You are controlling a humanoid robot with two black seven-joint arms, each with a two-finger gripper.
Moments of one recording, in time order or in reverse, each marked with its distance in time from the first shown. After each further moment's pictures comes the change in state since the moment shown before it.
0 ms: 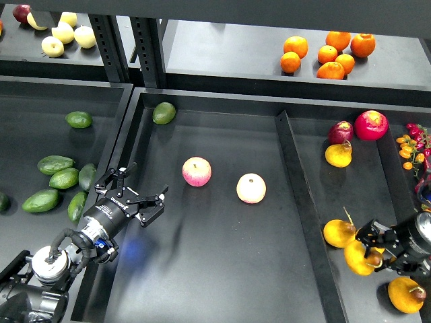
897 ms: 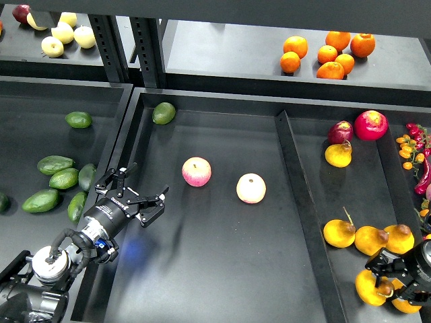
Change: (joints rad) left arm 0.000 0.000 0.003 -0.001 0.000 0.000 0.000; right arm -0.155 0.045 0.011 -0.105 -0.056 0.000 0.000
